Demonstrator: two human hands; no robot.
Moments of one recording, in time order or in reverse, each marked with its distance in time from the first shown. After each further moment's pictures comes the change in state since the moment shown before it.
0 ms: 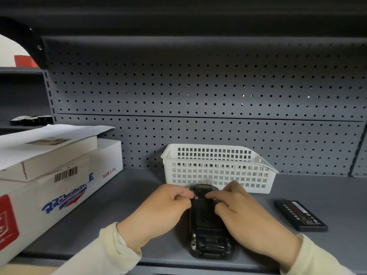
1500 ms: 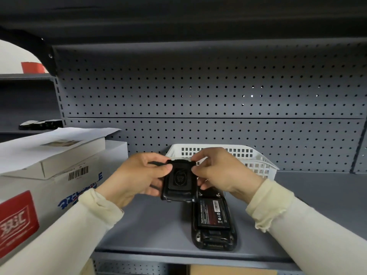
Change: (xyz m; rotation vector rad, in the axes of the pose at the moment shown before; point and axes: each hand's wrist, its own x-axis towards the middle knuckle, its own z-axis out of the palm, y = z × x) left_hand 0.003 0.023 -0.064 -0.154 0.118 -0.112; right_hand 0.051 -0.055 -0.014 0.455 -0.075 0.140
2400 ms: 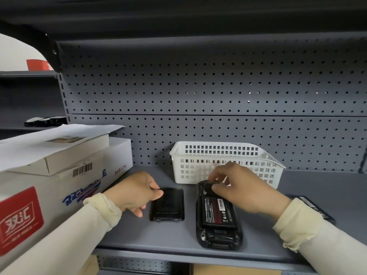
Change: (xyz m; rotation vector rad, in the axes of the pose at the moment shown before) left_hand 0.012 -0.039 -0.010 0.520 -0.081 -0.228; right_hand -0.013 0.042 -0.019 -0.624 -0.007 -0.192
